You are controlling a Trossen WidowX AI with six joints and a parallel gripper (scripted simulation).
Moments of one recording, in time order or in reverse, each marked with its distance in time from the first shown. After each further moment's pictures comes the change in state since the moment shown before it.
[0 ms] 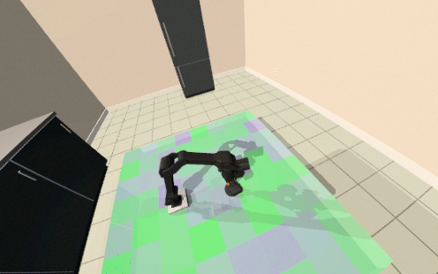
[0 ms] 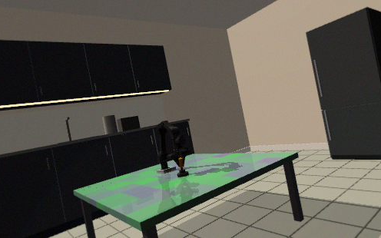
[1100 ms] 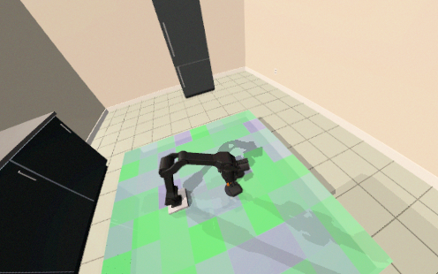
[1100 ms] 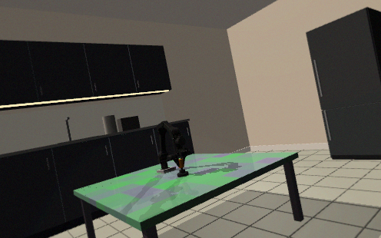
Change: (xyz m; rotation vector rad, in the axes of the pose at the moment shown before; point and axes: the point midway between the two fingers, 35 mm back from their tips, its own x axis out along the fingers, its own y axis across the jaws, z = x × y) arm 0.006 -0.001 -0.001 0.001 -0.002 -0.001
